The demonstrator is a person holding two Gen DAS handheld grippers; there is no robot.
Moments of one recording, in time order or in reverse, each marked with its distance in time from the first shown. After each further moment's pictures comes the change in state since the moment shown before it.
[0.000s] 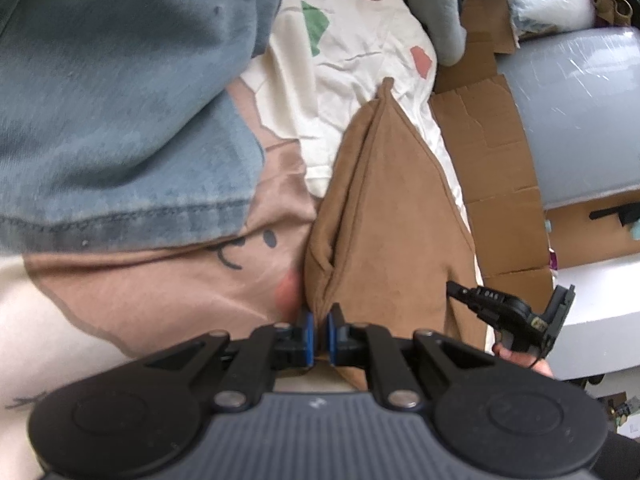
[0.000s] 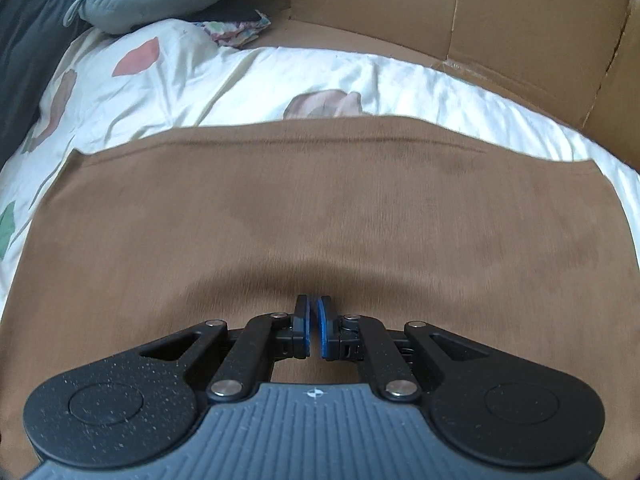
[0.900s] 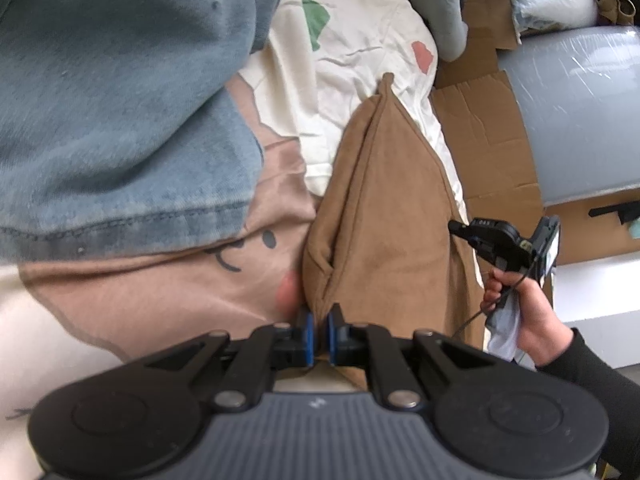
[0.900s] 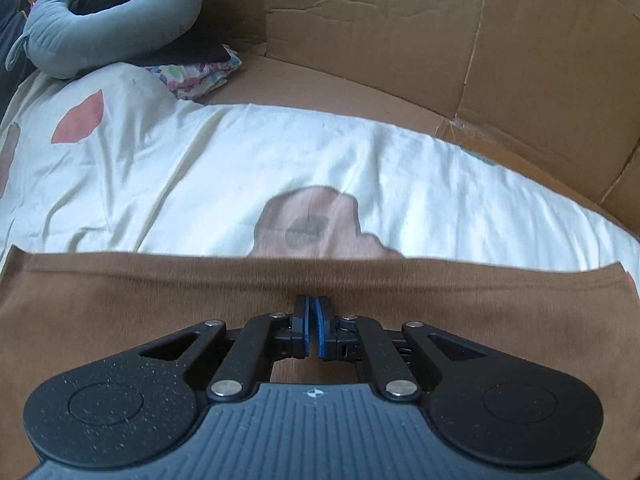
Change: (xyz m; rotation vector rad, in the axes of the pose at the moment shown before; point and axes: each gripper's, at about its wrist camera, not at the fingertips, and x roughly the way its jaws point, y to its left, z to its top) left arm 0.004 -0.002 0.002 0.008 0.022 -0.001; right arm 0.057 0.002 0.091 0.015 -0.060 -0.071
